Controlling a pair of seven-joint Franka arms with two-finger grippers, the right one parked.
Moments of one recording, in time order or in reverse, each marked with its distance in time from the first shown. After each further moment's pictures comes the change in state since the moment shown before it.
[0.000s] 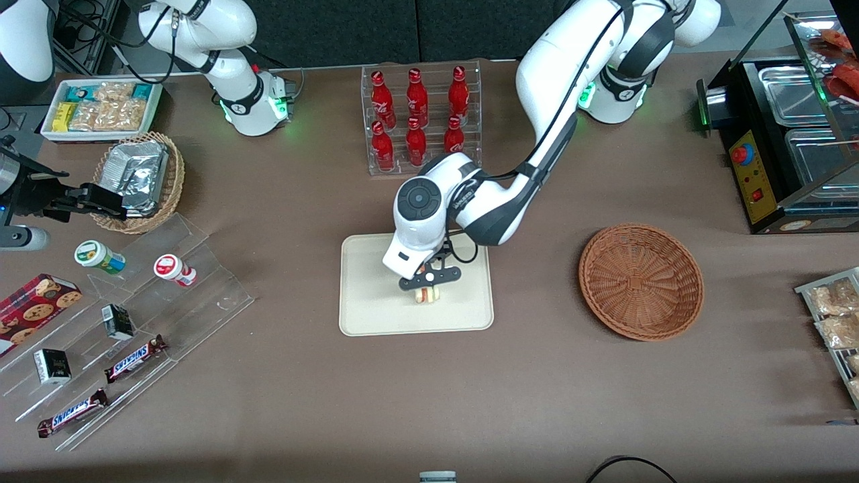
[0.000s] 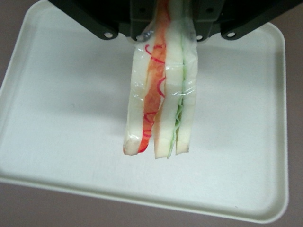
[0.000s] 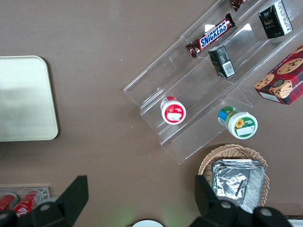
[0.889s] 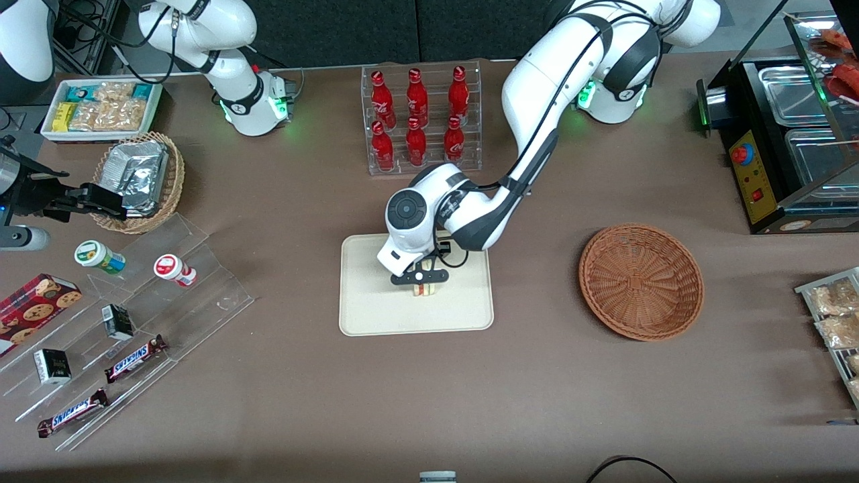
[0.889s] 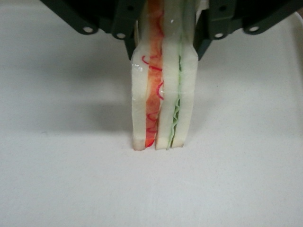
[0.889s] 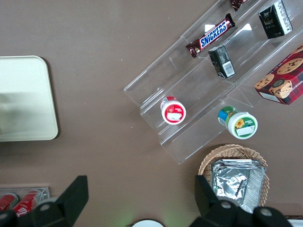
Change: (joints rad) arm -0.028 0.069 -0.003 0.023 0.023 0.000 0.062
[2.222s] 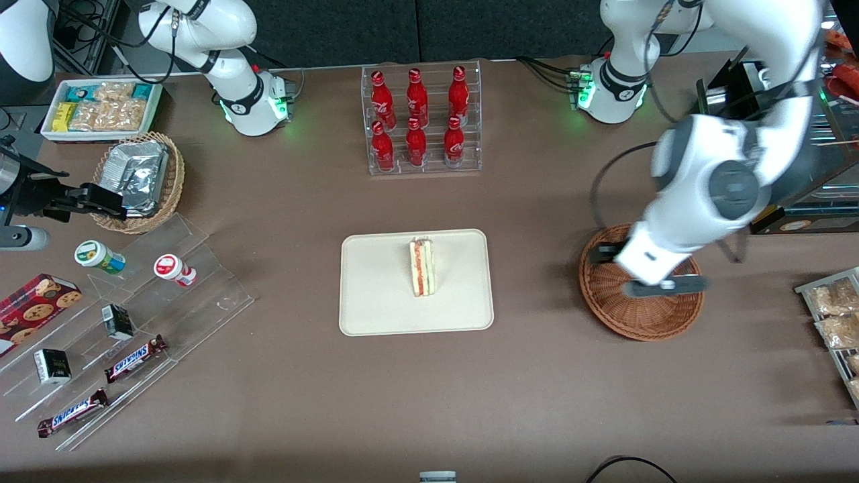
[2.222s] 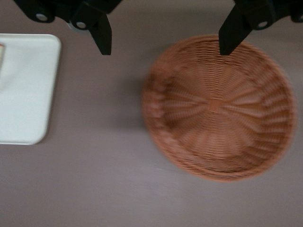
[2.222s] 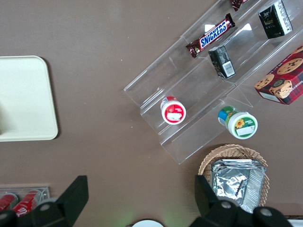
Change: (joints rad) arm 0.662 -0.731 0.018 -0.633 -0.090 -0.099 0.646
